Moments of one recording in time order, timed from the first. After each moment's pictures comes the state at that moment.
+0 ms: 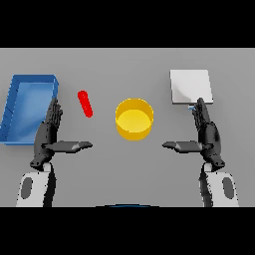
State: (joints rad) left arm 0.00 0.00 0.00 -1.57 0.00 0.00 0.00; right arm 0.00 0.00 0.00 -1.57 0.00 0.00 0.00
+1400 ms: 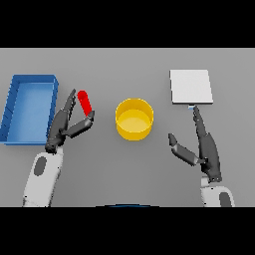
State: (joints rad) left arm -0.22 0.05 -0.05 -1.29 -0.18 0.02 -0.03; right arm 0.14 -0.04 0.14 -1.72 0.27 -0.07 -0.09
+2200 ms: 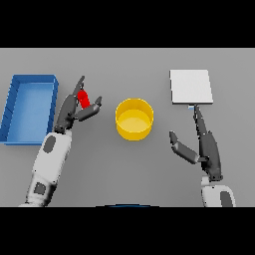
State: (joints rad) left arm -0.47 0.04 0.02 -0.98 -0.18 0.04 -0.11; right arm 0.13 -0.04 0.13 -1.73 0.25 -0.06 -0.07
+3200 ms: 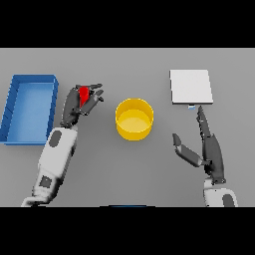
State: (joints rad) left arm -0.54 -0.01 0.07 -0.90 -0.14 0.11 -0.19; right arm 0.16 -0.05 0.12 -1.75 0.25 -0.07 -0.11
